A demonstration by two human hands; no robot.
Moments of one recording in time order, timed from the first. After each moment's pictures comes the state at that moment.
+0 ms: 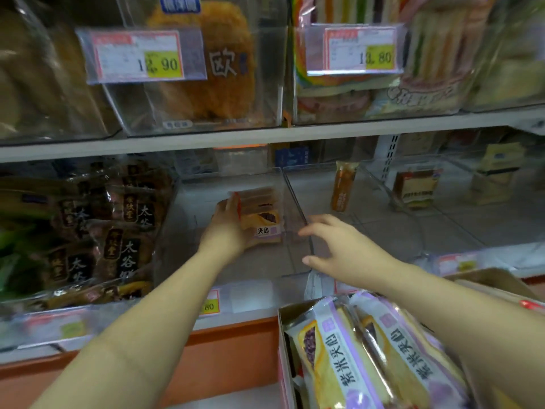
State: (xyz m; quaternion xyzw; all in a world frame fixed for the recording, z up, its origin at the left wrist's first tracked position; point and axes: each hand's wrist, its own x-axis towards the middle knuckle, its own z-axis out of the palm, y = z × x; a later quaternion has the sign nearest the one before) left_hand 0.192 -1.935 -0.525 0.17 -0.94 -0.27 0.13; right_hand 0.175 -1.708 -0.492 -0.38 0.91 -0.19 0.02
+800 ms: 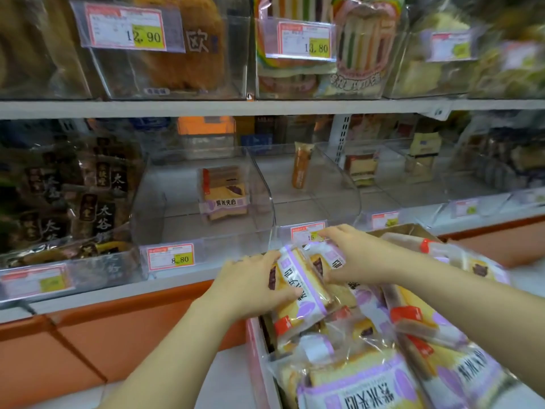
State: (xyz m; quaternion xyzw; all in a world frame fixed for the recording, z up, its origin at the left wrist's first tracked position) left_hand 0.316 -1.814 -0.549 -0.02 -0.99 -0.14 -0.05; right_hand 0.251 -1.620 -0.492 -0.27 0.95 -0.05 0.13
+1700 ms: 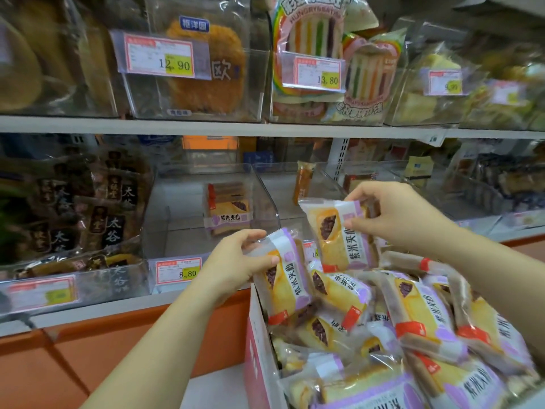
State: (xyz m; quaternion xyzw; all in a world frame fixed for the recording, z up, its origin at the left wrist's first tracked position) left_hand 0.315 -1.851 -0.519 0.06 -0.79 -0.61 0.06; right_hand 0.254 -1.615 -0.414 -0.27 0.93 -0.23 -0.09
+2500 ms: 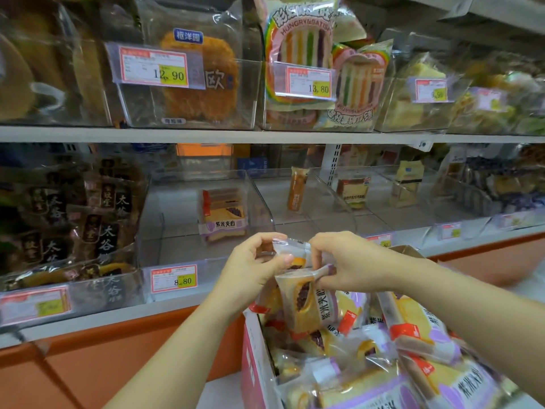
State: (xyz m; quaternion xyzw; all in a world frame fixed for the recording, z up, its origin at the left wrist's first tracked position) left_hand 0.317 -1.823 -0.518 -0.03 -0.71 -0.69 0.09; right_hand 0.266 -1.638 -0.455 -0.40 0.91 -0.11 0.05
